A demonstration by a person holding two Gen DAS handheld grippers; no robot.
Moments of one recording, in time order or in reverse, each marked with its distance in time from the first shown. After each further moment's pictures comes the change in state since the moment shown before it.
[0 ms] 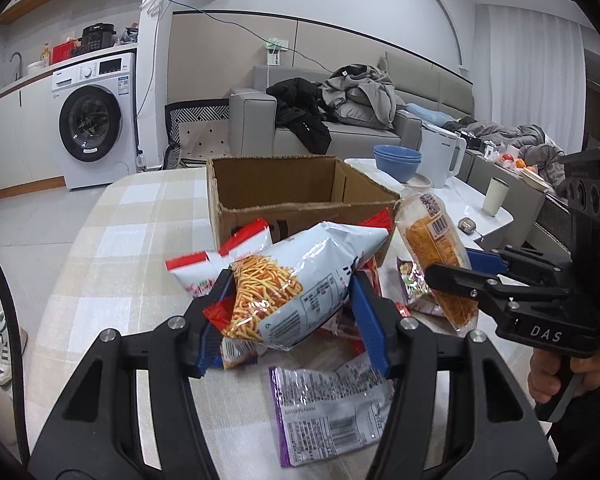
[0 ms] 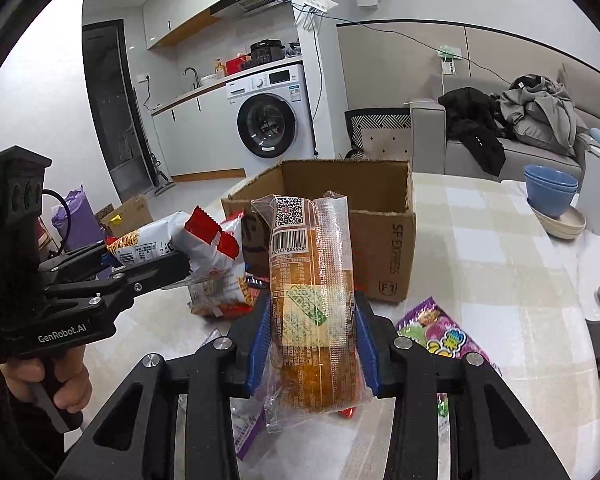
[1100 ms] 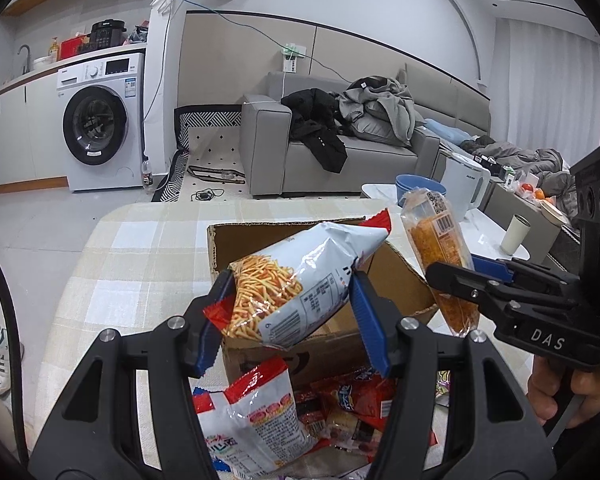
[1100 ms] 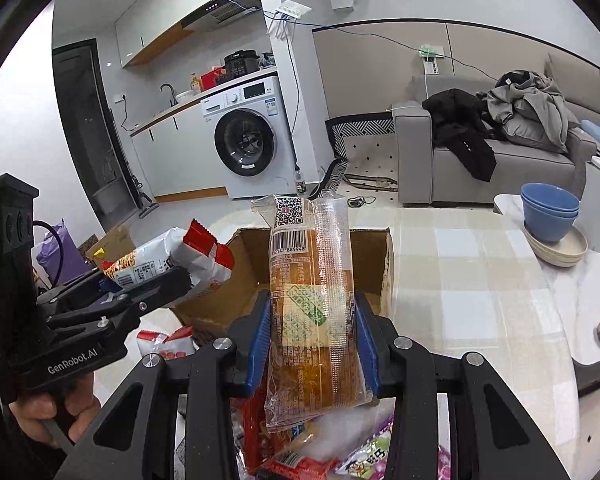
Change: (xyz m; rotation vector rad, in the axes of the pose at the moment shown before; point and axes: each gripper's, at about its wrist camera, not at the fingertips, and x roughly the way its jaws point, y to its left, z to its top) left arm 0.081 0.021 0.125 -0.063 -0.005 0.028; right arm 0.053 -0.036 0.110 0.065 -0.011 -0.042
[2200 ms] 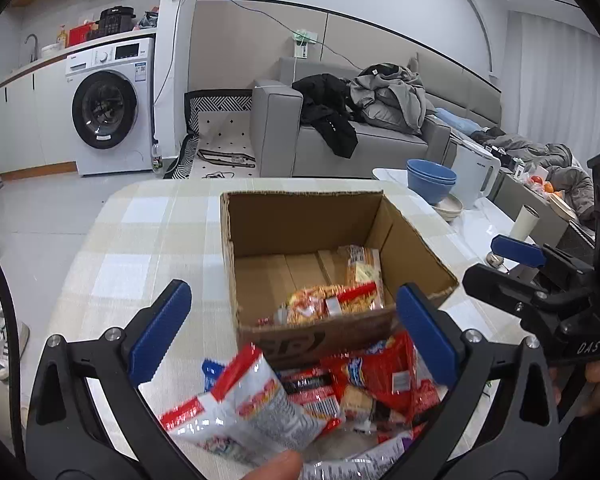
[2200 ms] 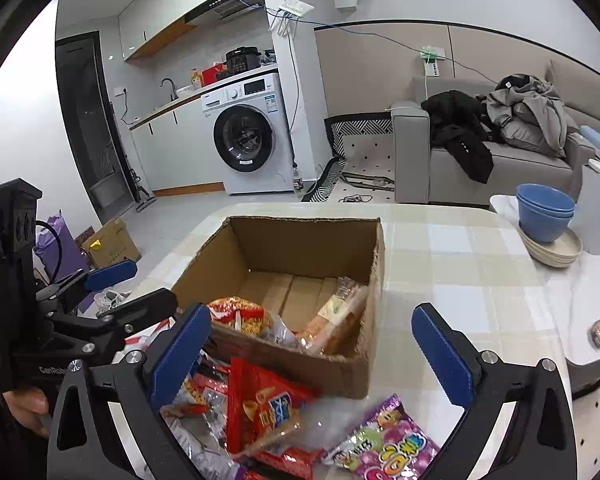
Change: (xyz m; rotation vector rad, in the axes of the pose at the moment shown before) left arm 0.016 0.015 -0.031 -0.012 0.053 0.033; right arm -0.008 -0.007 -0.015 -0.027 0.003 -0.017
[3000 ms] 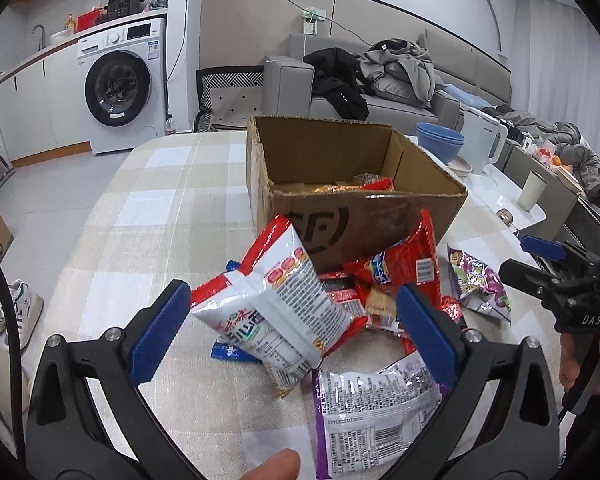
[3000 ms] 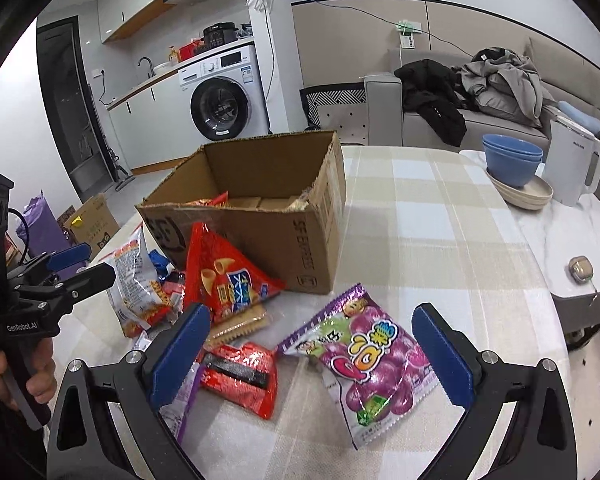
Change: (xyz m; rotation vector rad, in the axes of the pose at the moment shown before) left arm -0.035 0.011 -0.083 0.009 0.080 0.057; right arm -0.027 -0.019 -0.089 0.031 0.101 -0.081
